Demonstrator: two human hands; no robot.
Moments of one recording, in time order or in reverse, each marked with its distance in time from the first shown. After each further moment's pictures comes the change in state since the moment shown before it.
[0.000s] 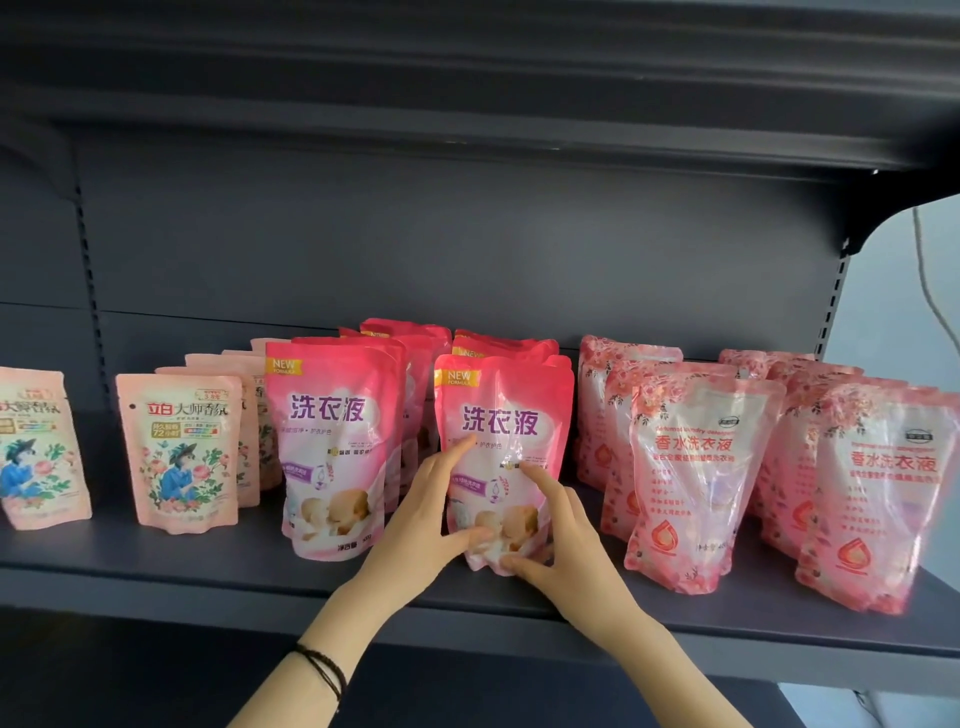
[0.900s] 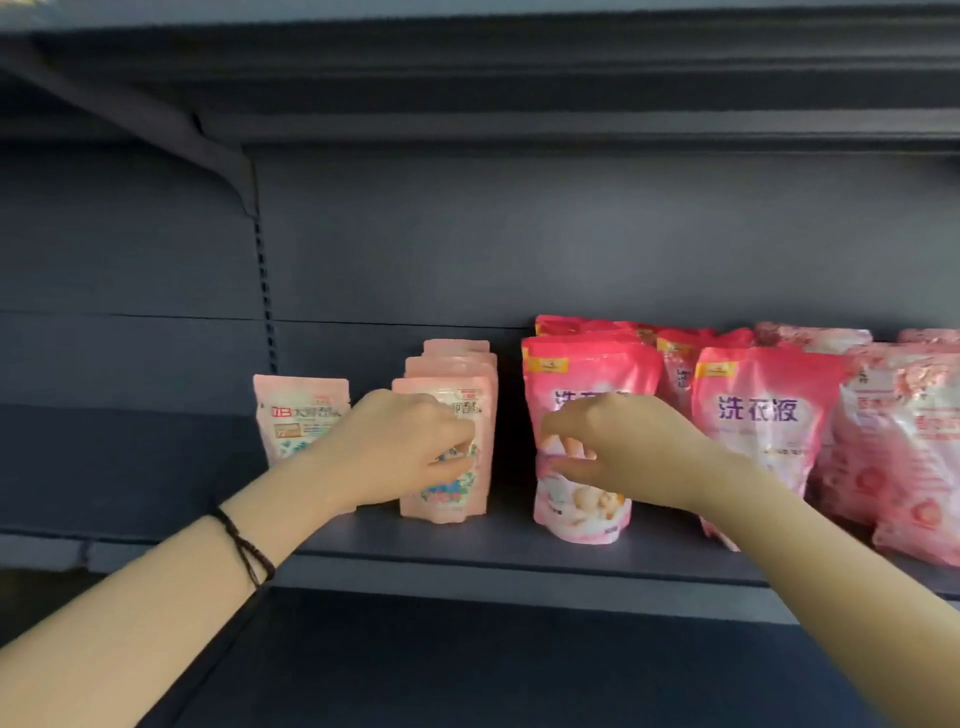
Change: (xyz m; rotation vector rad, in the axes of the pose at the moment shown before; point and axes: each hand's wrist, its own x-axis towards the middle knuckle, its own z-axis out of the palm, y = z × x) left_hand -0.043 -0.028 -0.312 1.055 -0.311 0.412; right_hand 0.111 -0.231 0.105 -0.835 -0.270 -0.329
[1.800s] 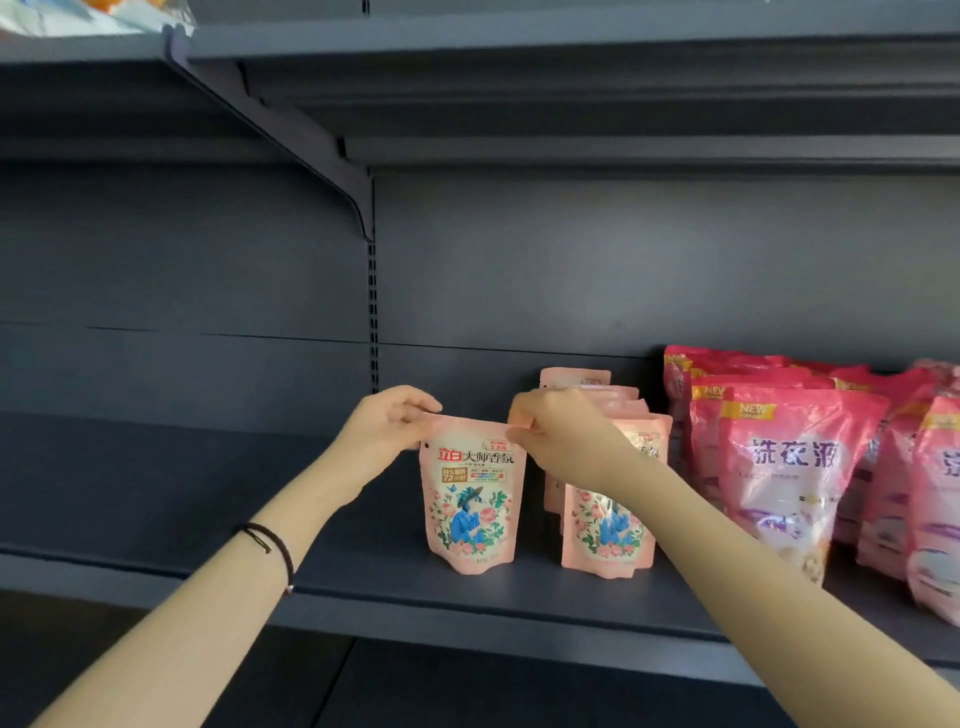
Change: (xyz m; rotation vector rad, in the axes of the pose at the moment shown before) left_hand -0.094 -0.178 0.061 -1.245 0.268 -0.735; right_hand 0.197 -0.121 0.054 0.298 0.112 0.186
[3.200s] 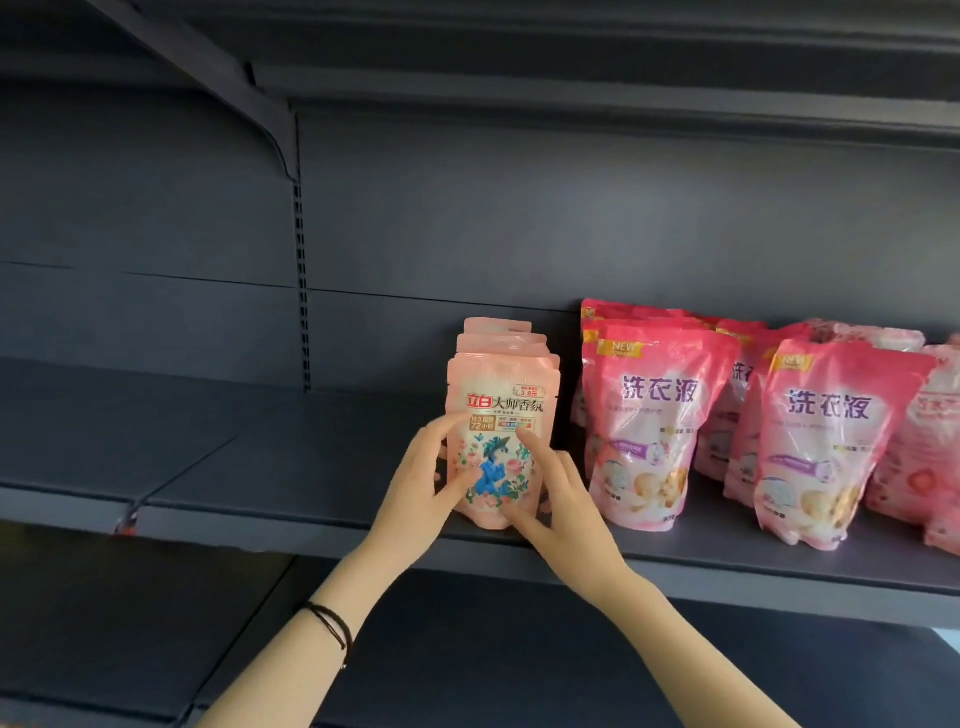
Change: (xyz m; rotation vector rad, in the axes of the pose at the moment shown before) left_hand -0.074 -0.026 0.184 0.005 0.051 0.312; right_hand -0.167 0.083 0.062 0.535 0.185 0.124
